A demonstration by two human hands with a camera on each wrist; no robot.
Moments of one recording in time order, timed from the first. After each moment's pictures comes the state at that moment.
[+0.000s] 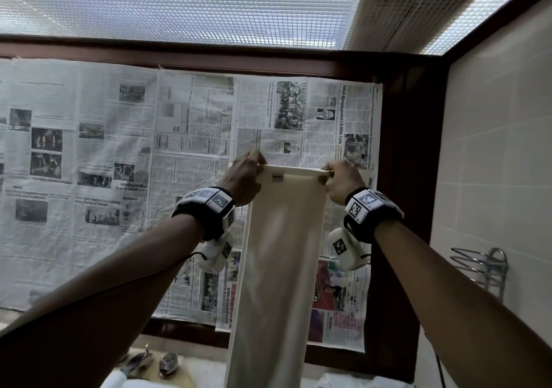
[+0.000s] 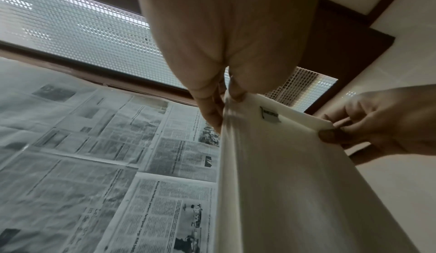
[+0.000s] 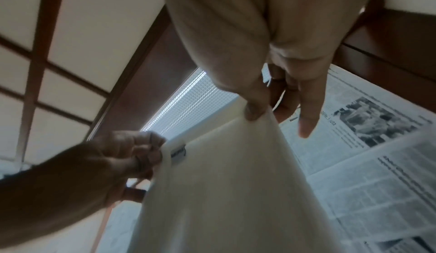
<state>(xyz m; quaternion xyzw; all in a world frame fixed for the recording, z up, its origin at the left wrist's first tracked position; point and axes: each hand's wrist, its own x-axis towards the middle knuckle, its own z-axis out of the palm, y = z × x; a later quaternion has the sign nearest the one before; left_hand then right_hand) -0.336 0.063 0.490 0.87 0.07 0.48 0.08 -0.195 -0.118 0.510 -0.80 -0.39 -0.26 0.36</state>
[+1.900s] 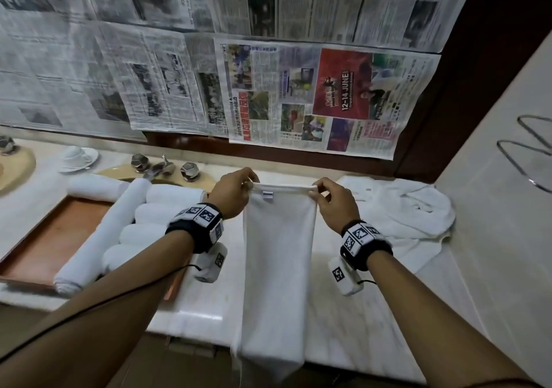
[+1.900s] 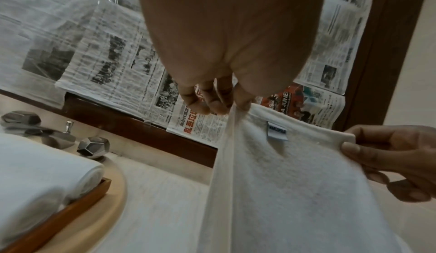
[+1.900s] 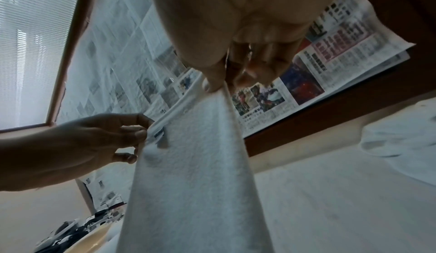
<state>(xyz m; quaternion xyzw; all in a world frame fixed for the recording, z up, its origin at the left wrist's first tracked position) -0.288 0.128 0.039 0.92 0.20 0.18 0.29 -0.130 -0.087 0.016 -0.84 -0.36 0.03 0.42</state>
